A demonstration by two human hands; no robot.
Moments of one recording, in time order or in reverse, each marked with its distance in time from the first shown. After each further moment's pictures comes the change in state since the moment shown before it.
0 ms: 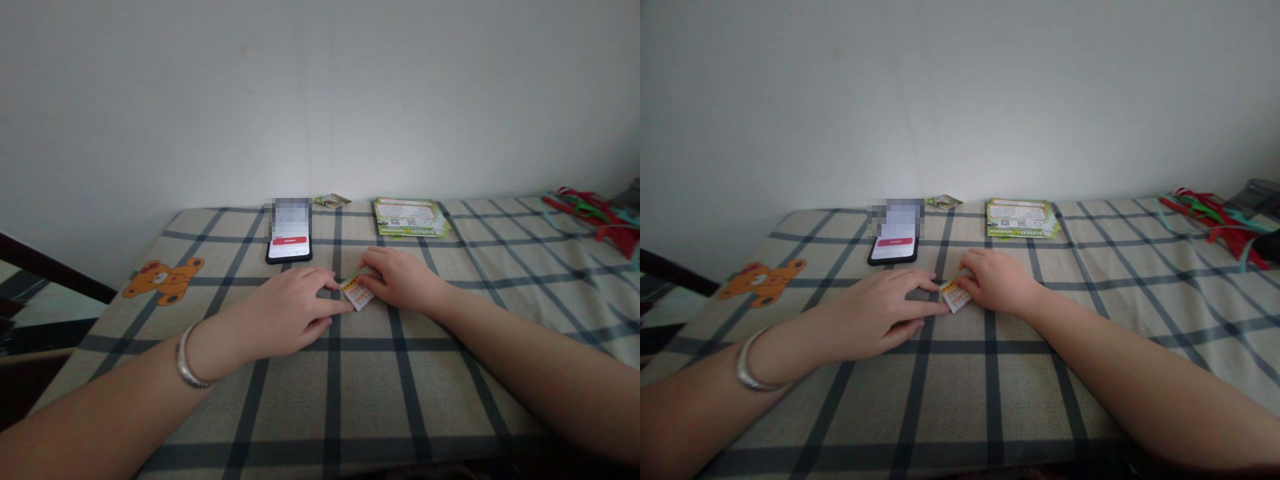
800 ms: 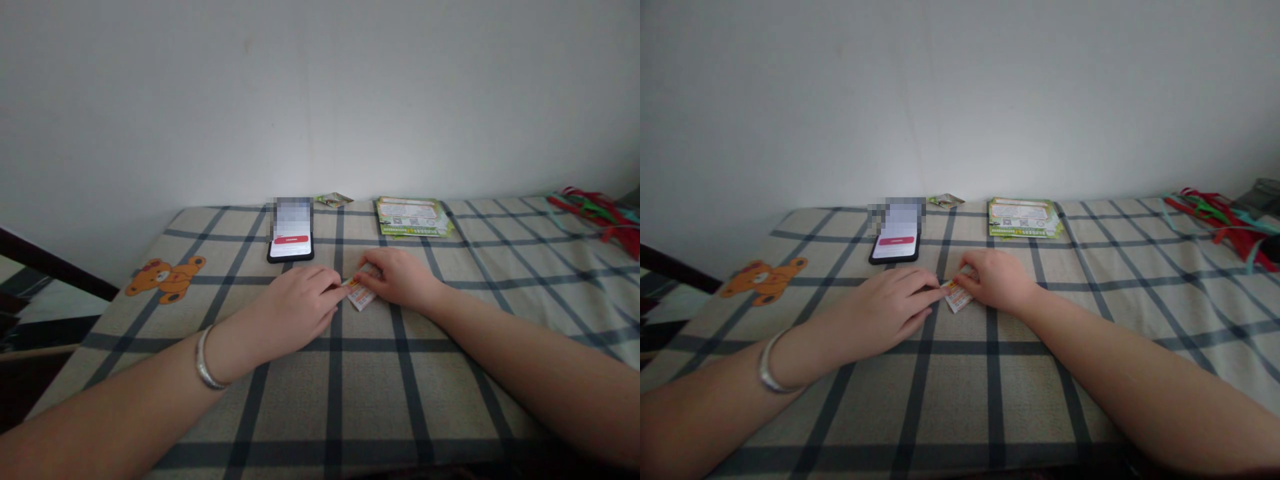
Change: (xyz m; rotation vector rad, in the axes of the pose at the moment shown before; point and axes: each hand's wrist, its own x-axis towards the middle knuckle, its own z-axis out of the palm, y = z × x) left_hand 0.007 0.006 0.009 0.148 0.085 -0.049; right_hand 0.009 0.001 0.009 0.047 0.049 0.080
